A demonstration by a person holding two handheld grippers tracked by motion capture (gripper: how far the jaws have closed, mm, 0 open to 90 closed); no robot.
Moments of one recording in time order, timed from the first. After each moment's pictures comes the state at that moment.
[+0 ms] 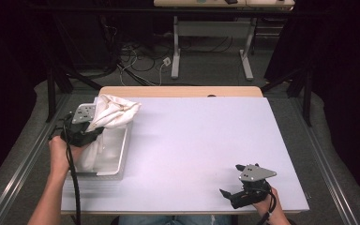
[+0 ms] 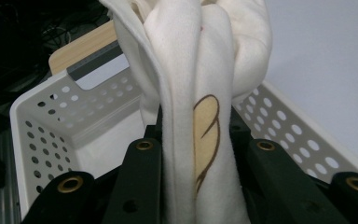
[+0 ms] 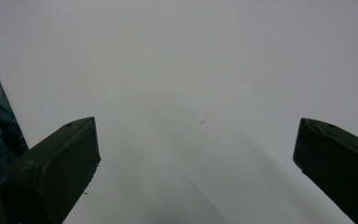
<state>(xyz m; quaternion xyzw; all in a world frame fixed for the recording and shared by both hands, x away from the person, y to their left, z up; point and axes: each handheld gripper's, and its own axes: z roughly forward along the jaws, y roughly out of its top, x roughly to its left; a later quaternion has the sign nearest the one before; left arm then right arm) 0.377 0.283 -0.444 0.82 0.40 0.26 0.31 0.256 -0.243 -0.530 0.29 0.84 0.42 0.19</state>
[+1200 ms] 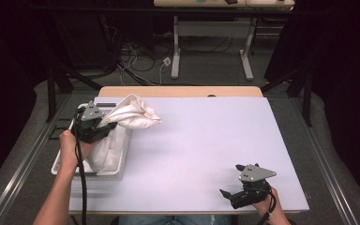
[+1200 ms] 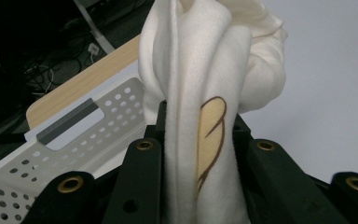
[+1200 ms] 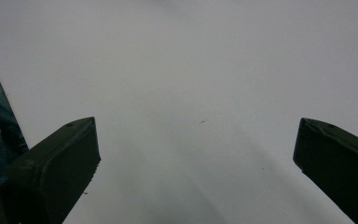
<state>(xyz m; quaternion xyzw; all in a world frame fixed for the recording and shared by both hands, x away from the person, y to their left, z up) 0.372 0.242 -0.413 0.83 0.34 0.26 0.35 0.255 -0.243 -0.529 0.29 0.84 0.42 0.19</state>
